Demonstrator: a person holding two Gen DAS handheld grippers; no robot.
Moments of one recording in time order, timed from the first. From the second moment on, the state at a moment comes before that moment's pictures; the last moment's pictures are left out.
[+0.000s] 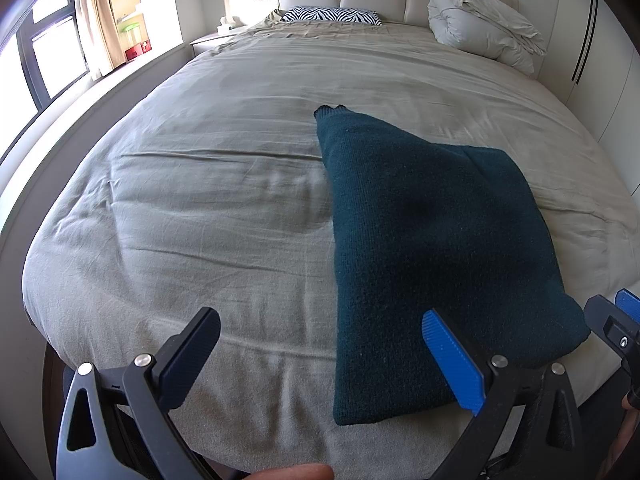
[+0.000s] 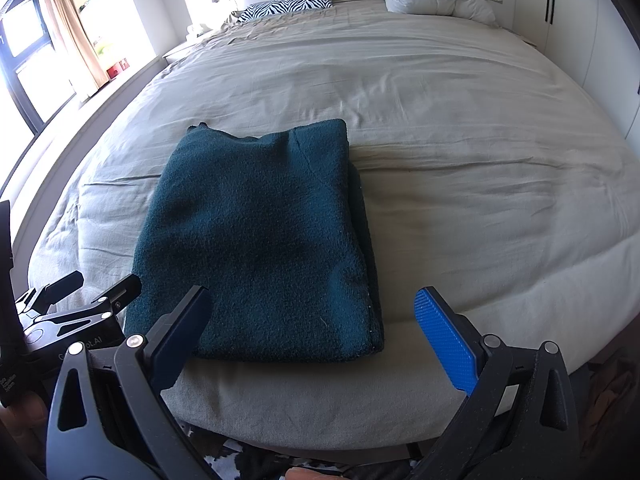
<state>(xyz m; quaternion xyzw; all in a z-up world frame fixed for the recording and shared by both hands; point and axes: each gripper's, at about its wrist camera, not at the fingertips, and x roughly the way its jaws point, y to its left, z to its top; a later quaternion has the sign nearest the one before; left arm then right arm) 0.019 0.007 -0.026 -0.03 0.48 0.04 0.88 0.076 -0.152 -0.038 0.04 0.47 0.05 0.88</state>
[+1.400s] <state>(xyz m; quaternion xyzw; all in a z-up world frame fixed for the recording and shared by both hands) 0.017 0.008 -0.030 -0.03 0.47 0.04 0.88 0.072 -0.152 -0.044 0.04 0.48 0.05 0.88</state>
